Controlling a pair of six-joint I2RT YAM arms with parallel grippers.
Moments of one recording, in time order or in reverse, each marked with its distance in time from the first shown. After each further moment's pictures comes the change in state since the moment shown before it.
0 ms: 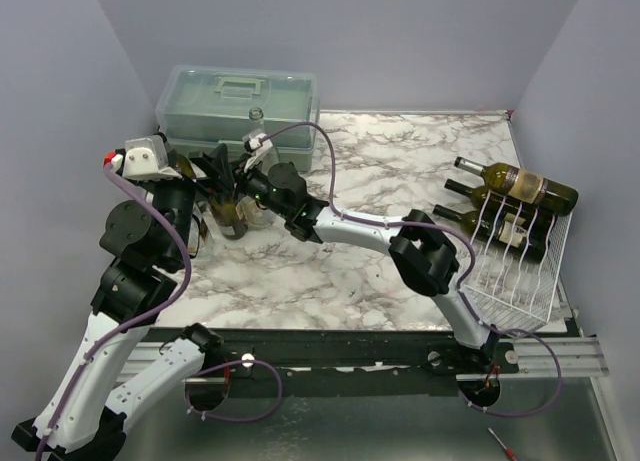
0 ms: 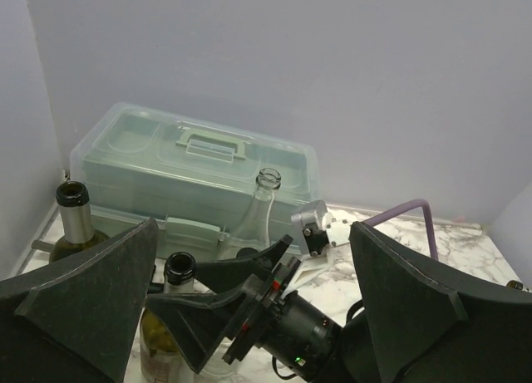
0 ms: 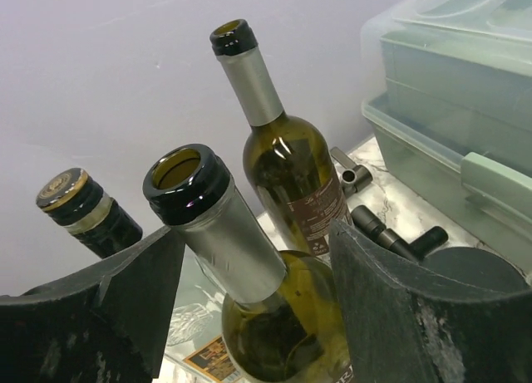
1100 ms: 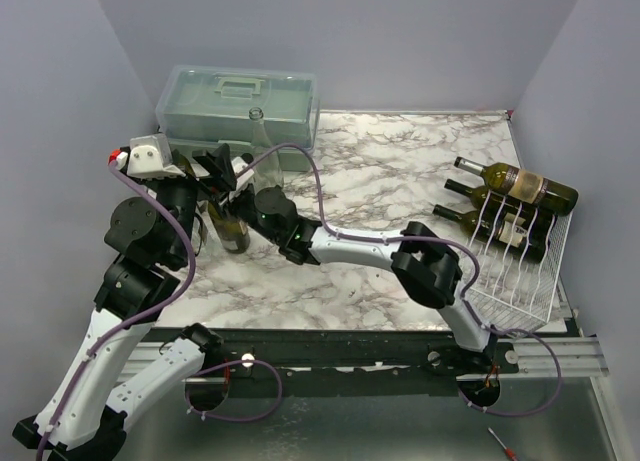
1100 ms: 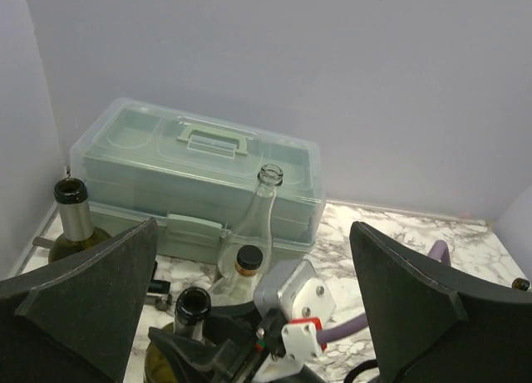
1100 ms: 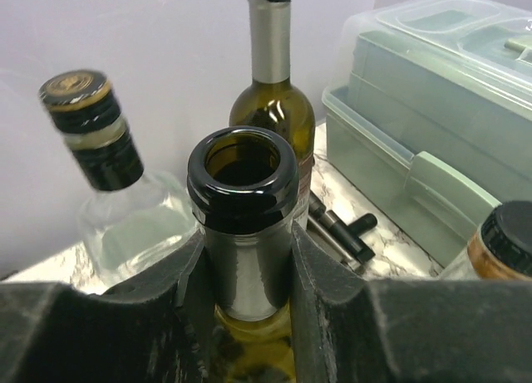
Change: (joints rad) left arm 0.003 0.011 -0.008 0.004 -0.003 0.000; right arm 0.107 -0.020 -0.040 -0.035 0.188 -0.350
